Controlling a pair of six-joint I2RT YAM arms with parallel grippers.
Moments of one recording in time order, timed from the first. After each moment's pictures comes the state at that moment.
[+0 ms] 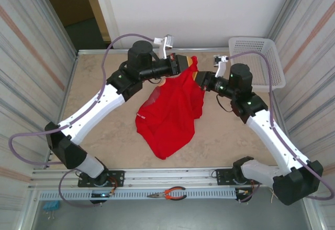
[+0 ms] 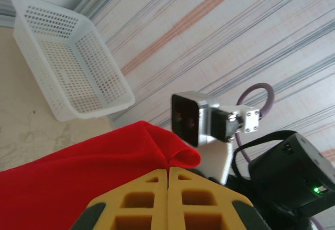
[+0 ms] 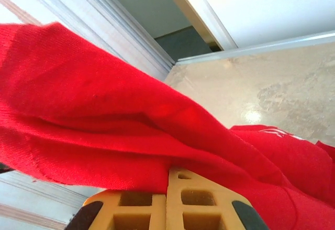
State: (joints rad) left arm -0.72 1.54 1.61 -0.21 0.43 -0.81; right arm 0.37 1.08 1.02 -0.14 -0.46 0.62
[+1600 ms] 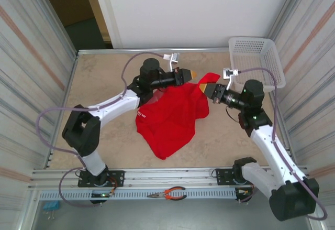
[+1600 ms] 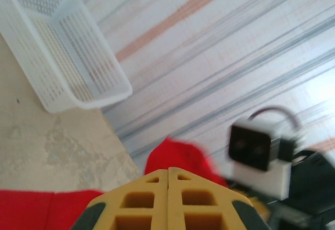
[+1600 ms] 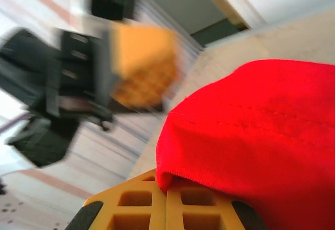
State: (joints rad) left arm -0.66 1.64 1.25 0.38 0.58 -0.93; right arm 0.21 0.86 0.64 0.07 -0.72 0.75
